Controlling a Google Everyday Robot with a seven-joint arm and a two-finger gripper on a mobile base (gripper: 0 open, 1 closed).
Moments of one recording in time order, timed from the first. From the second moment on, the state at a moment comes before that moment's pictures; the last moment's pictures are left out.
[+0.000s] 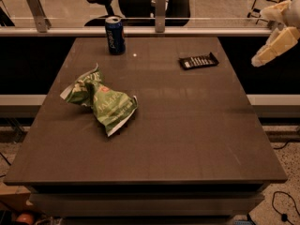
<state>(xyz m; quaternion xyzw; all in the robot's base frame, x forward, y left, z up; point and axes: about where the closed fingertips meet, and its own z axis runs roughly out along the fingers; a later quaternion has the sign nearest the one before) 0.620 -0.293 0.963 -0.54 0.75 0.10 0.37</state>
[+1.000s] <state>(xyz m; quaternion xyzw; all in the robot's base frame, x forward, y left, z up) 0.661 -0.304 0.945 -0.52 0.73 0.14 0.42</state>
